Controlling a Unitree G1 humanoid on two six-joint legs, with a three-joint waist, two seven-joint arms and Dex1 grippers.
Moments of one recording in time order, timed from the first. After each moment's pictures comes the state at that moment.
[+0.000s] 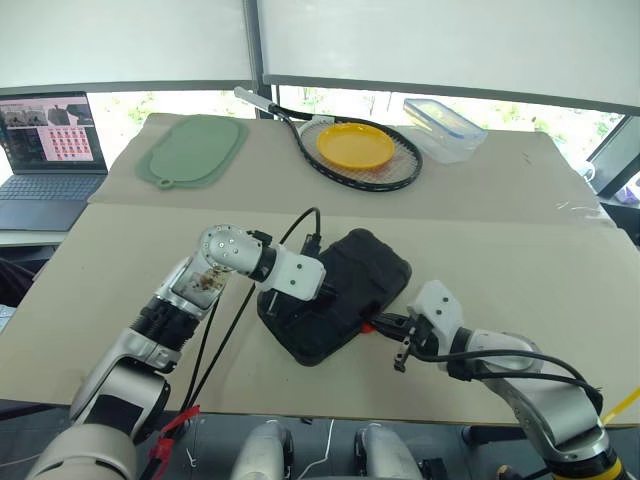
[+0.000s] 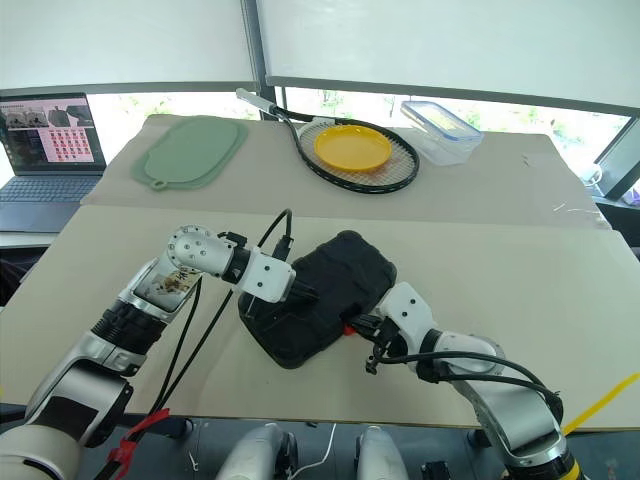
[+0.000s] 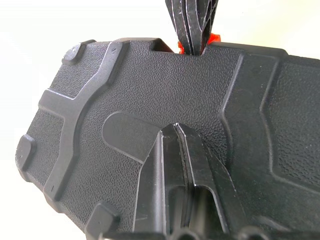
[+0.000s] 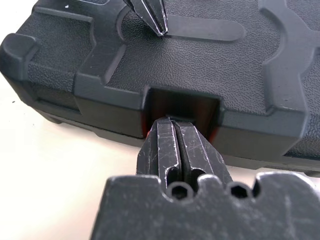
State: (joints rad) left arm -0.75 0.55 -0.43 0.20 0.04 -0.21 -1.32; right arm -0.03 -0.61 0.12 -0.60 0.34 0.67 0.63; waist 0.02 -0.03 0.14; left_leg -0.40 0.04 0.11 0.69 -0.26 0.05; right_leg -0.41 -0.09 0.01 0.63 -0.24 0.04
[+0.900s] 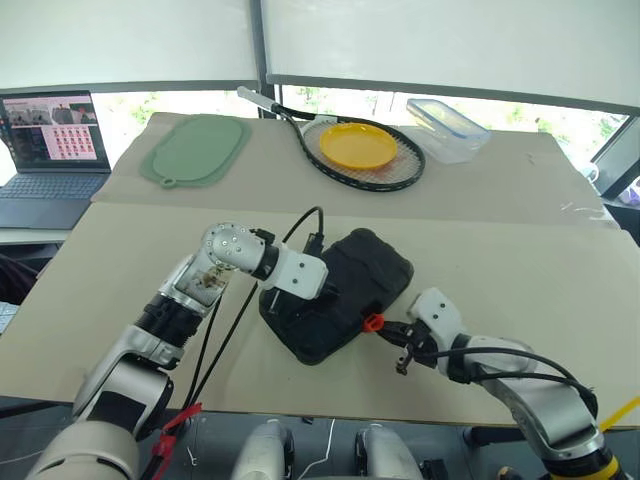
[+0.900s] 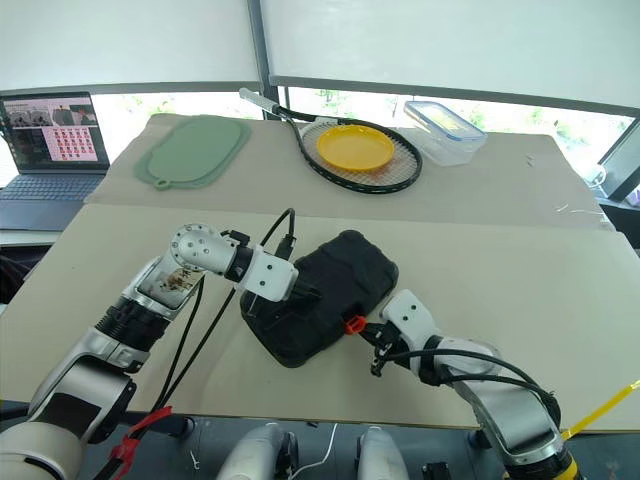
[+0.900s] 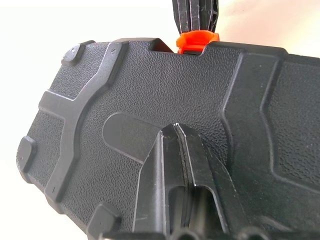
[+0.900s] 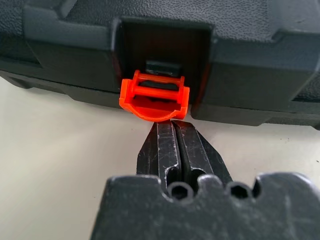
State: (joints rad) left arm -0.78 0.54 -0.44 0.24 0.05 -0.24 -1.32; right arm -0.06 -0.62 0.15 -0.53 0.32 0.73 0.63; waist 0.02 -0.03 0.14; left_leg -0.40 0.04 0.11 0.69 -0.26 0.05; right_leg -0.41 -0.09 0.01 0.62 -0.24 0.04
